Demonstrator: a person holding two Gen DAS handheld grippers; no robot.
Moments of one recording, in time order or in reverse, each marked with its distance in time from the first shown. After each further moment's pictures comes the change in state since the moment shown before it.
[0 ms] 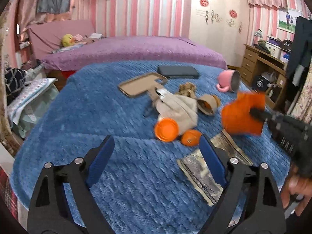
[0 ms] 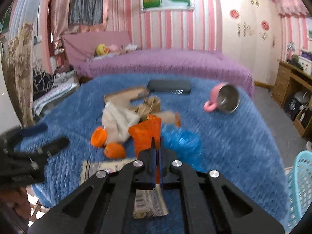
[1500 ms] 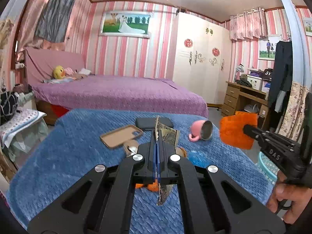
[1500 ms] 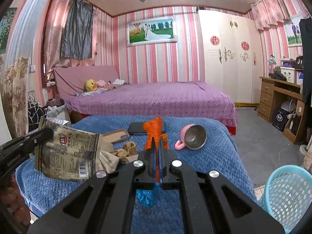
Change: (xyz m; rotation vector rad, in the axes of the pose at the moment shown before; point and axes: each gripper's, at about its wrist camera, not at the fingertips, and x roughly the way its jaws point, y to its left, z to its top) left arm -0.069 -0.035 0.046 -0.023 -0.343 -0.095; right arm -0.059 -0.038 0.030 0.054 -0.235 -0.052
